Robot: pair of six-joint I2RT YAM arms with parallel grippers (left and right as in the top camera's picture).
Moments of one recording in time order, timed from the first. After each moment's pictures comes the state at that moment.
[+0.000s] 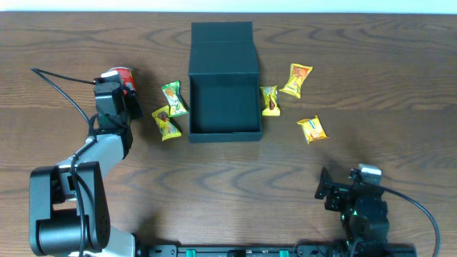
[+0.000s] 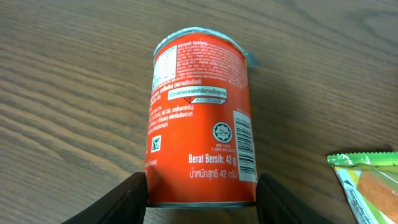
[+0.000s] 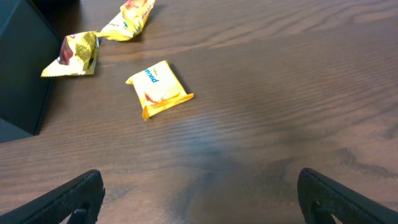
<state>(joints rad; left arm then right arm) 0.09 1.69 0.72 0.29 -0.11 -0.17 0.12 0.01 0.17 -0.69 0.19 0.24</state>
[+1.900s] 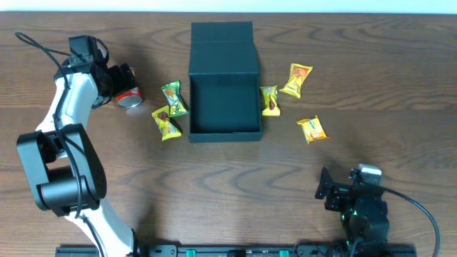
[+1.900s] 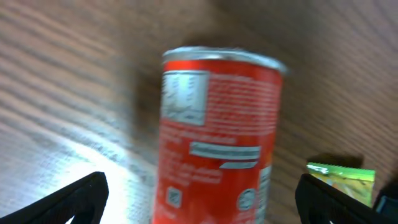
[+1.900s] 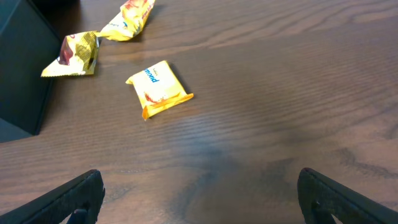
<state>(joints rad) 0.19 1.96 1.42 -0.60 0.12 -0.29 0.12 0.01 0.17 -0.69 0.19 0.24</state>
